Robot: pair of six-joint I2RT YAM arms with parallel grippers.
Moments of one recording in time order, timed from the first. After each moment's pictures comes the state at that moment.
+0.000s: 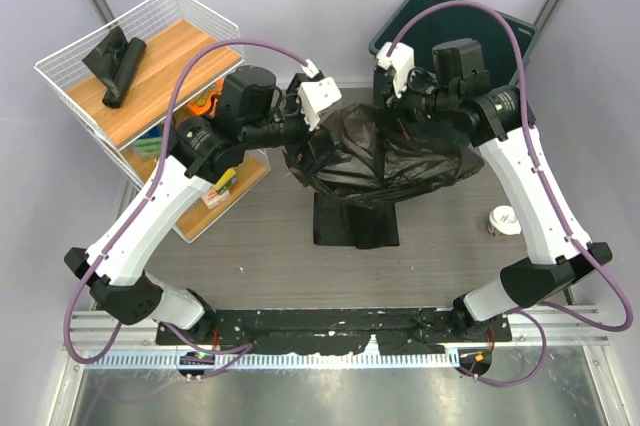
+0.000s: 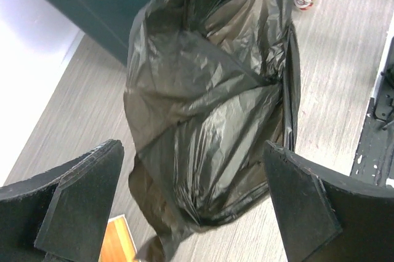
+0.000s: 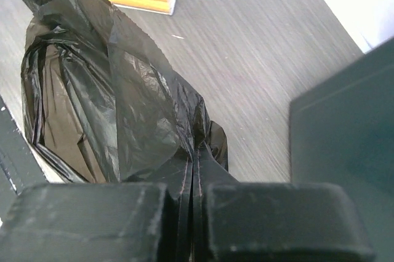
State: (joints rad) left arm -0.74 1.45 1.82 -0.80 0.36 0.33; right arm 0.41 1.49 1.89 -1.02 -0.48 -0.40
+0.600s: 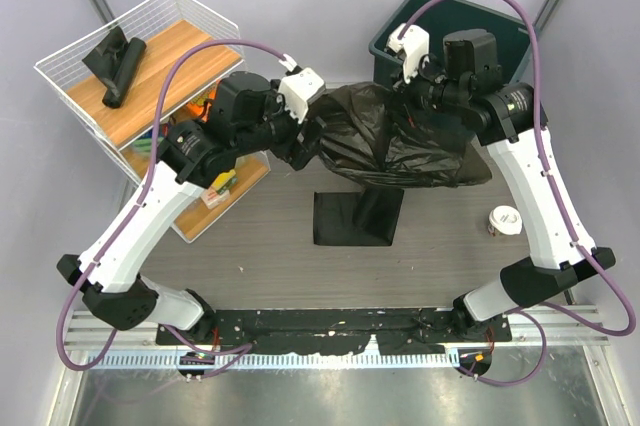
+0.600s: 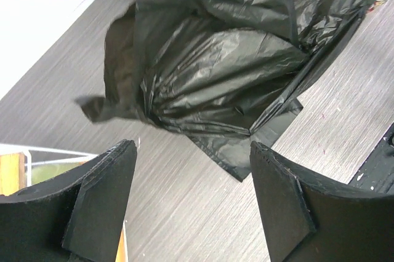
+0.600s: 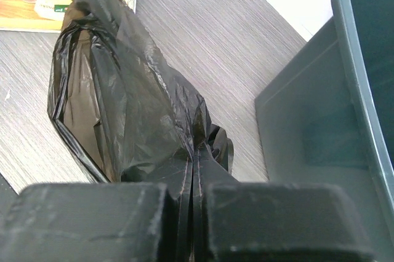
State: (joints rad) left arm -0.74 1.40 1.81 -0.87 0.09 0.15; right arm 0.41 1.49 1.99 -1.00 -0.32 -0.31
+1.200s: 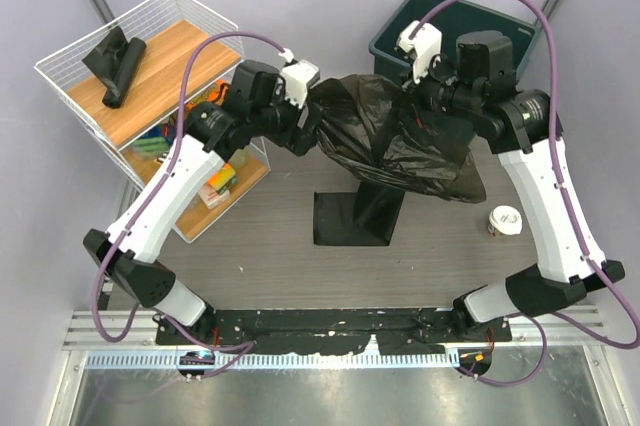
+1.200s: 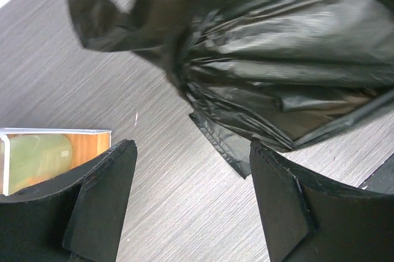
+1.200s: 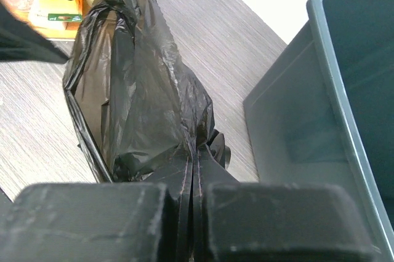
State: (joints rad) left arm -0.64 1.52 1.81 -0.89 0.08 0.06; right arm 0.41 1.46 1.99 -1.00 -0.29 -0.31
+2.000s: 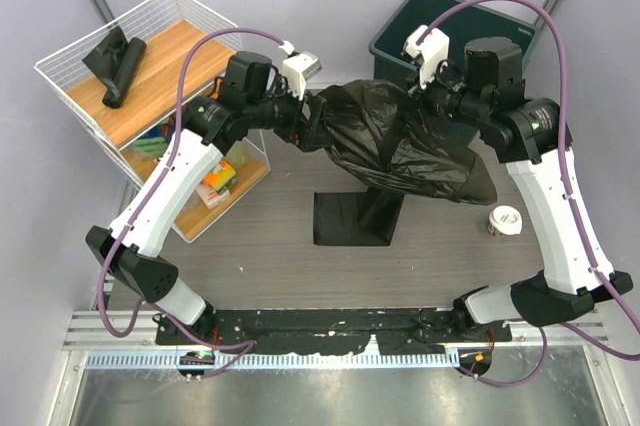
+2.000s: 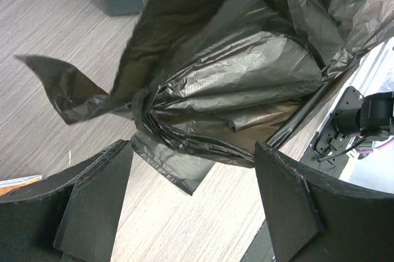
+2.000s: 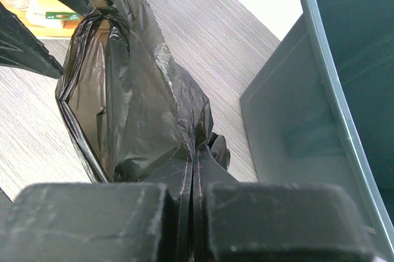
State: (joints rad) left arm -0.55 1.57 1.83 -0.82 0.45 -0.03; right arm 0.40 1.39 1.95 -1.00 -0.27 -0.31
